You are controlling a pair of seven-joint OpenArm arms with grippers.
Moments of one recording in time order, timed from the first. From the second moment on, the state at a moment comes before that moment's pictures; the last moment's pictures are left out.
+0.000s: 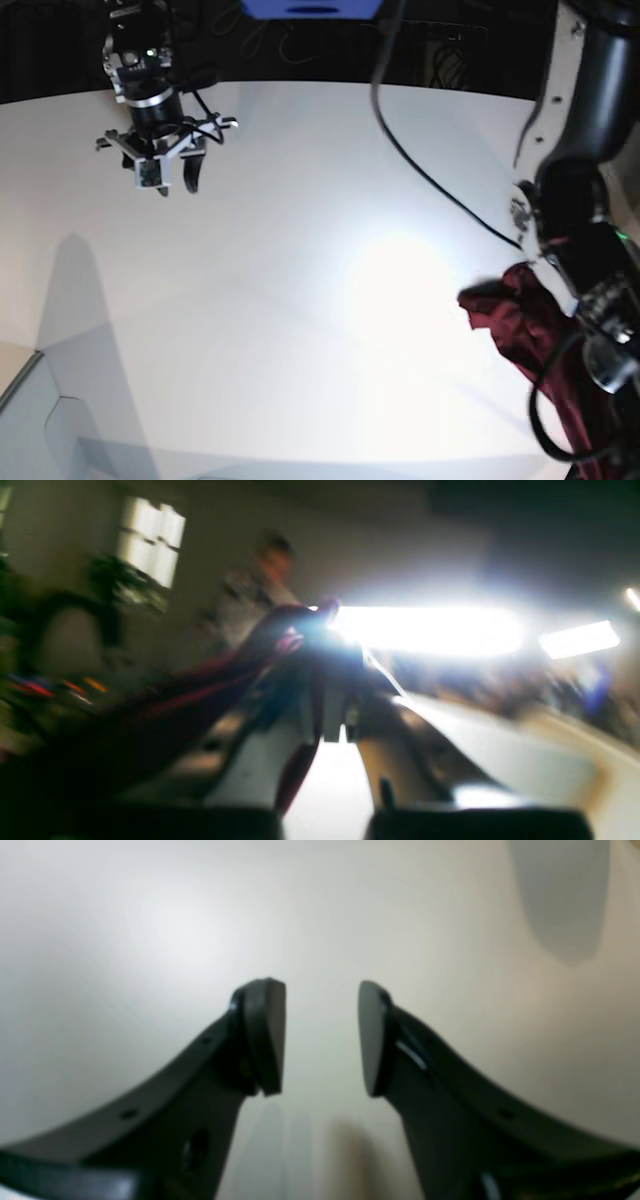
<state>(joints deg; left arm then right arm) -50.3 -9.5 -12.8 98.7 -19.5 0.7 34.5 -29.0 6.9 -0.8 110.3 -0.1 0.0 -21.4</state>
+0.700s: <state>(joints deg) -25.0 3.8 33.8 76.3 -19.9 0.1 35.5 -29.8 6.7 11.7 110.3 -0.1 0.0 -21.4</state>
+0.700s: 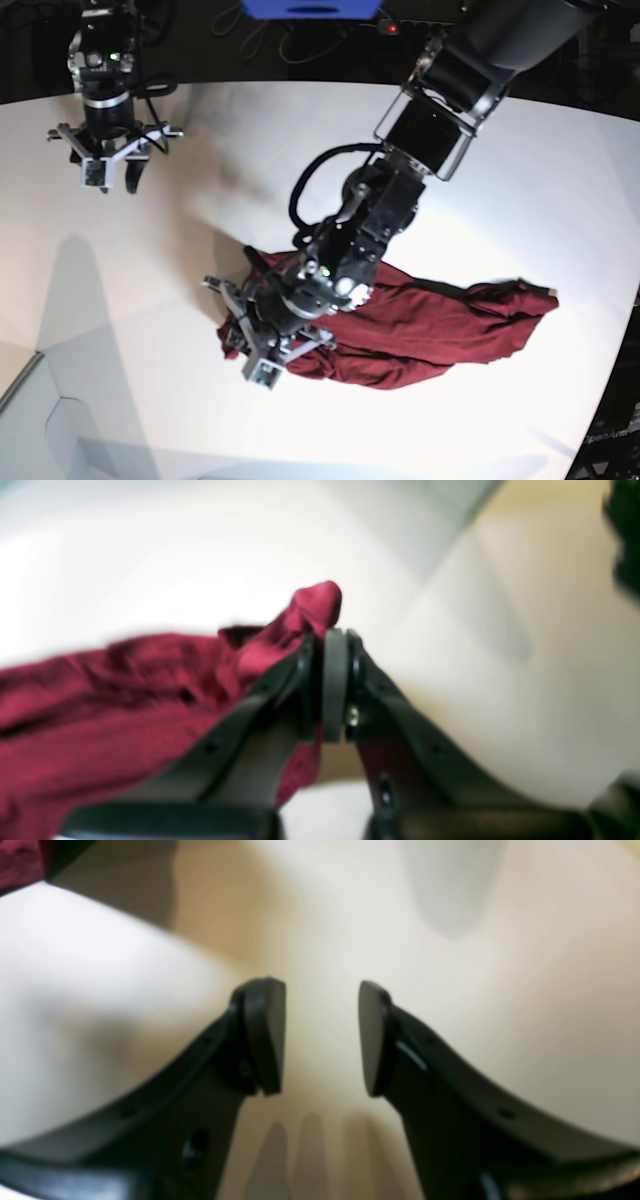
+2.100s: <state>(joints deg) -7.8 -9.4 9.8 76.4 -20.1 0.1 25.9 -22.4 6.7 9.7 103.9 0.1 0.2 -21.4</state>
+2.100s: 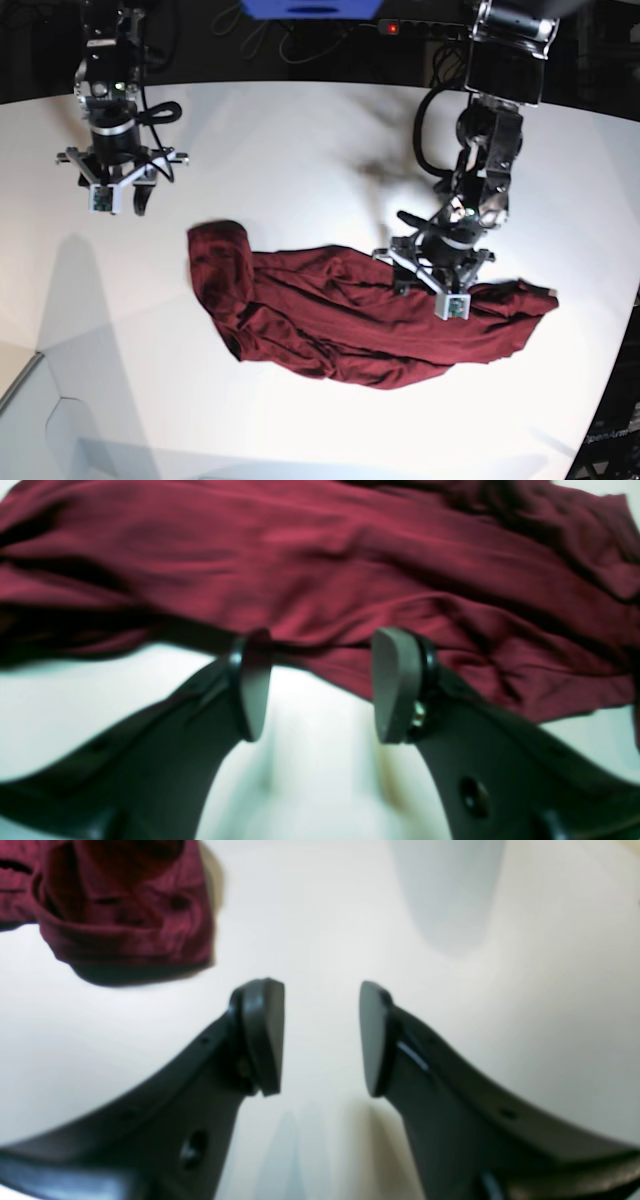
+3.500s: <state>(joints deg) 0.1 -5.8 2.1 91.2 -19.4 0.8 24.6 -19.4 7.0 10.1 102.2 0.1 0.3 -21.4</state>
